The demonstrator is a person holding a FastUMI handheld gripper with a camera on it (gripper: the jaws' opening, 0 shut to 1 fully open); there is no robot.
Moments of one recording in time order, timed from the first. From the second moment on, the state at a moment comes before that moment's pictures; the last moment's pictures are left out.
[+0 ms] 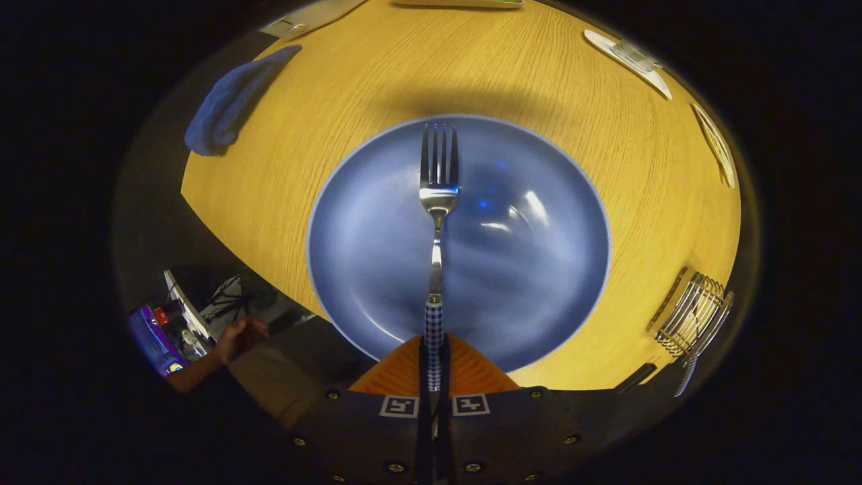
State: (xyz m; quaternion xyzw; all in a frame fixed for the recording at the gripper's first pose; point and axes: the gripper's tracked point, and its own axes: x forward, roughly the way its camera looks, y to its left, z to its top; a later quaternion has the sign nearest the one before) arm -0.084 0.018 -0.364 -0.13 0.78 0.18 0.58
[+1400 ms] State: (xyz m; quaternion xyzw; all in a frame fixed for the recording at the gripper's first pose) arm -0.114 -0.207 -0.218 -0.13 0.85 0.07 0.51
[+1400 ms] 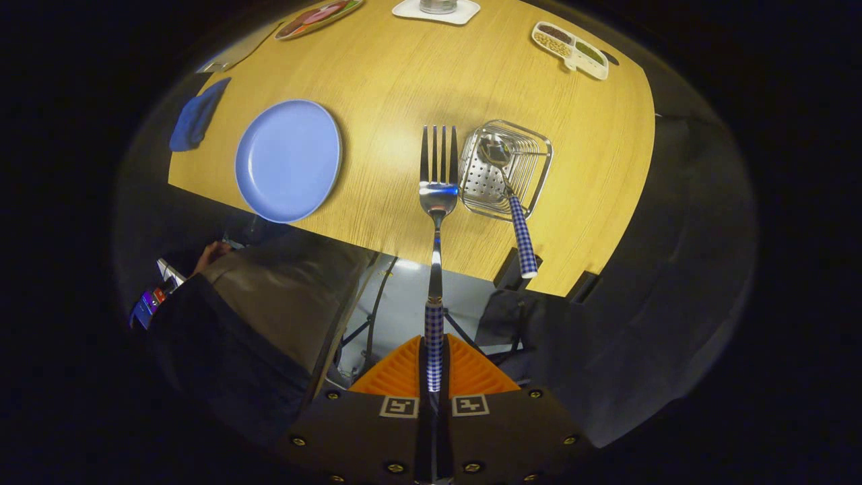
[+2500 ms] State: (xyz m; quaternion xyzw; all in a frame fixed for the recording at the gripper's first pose) arm -0.072 -0.235 -0.239 -0.12 0.91 0.03 0.39
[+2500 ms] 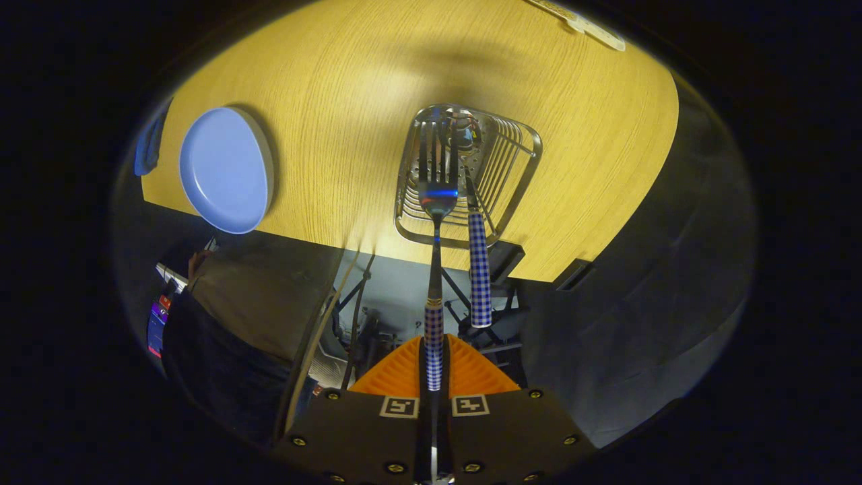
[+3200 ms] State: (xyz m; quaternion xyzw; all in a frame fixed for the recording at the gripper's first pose) arm -0.011 -0.226 -0.240 -0.20 0.94 0.03 0.29
